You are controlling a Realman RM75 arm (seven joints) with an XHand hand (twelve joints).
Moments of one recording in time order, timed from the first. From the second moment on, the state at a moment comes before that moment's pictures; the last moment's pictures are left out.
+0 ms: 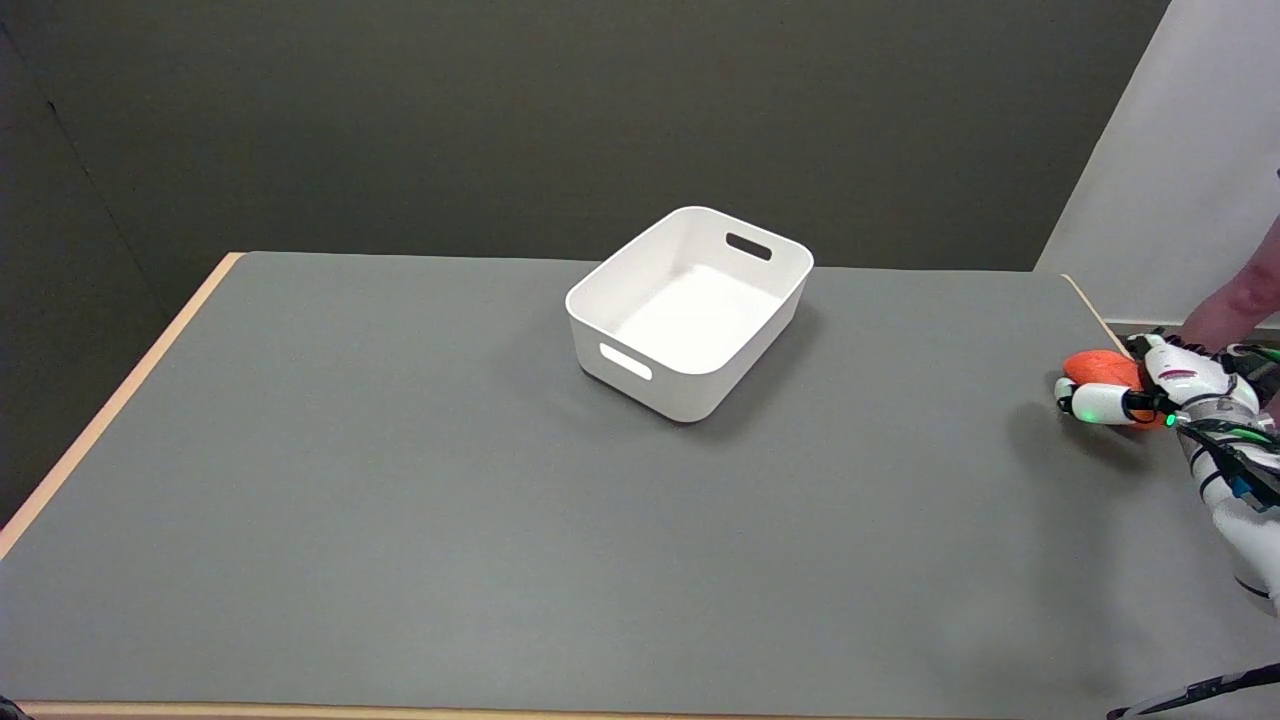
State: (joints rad) arm -0.12 -0.97 2.04 -1.05 -1.63 0.16 -0.70
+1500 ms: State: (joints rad) arm -0.21 -1.01 2.06 -1.51 -1.59 0.23 -0.21
